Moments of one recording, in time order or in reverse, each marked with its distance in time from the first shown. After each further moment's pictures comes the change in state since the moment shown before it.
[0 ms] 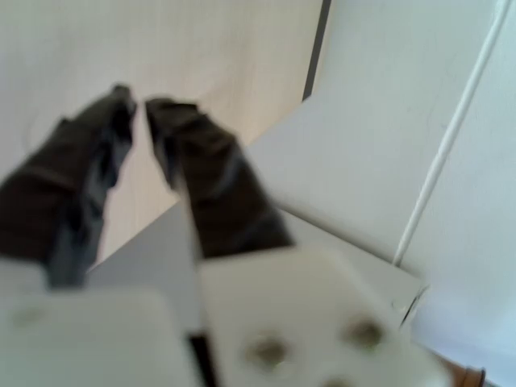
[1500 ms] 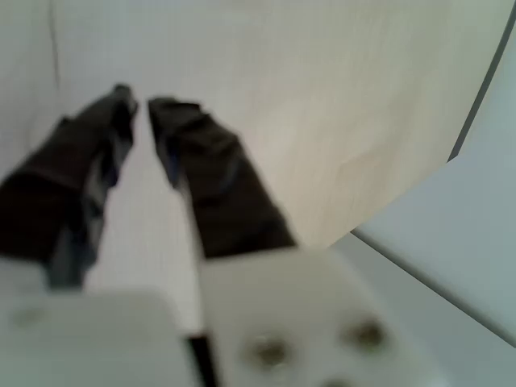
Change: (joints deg) arm -1.7 3.1 17.6 -1.3 0.6
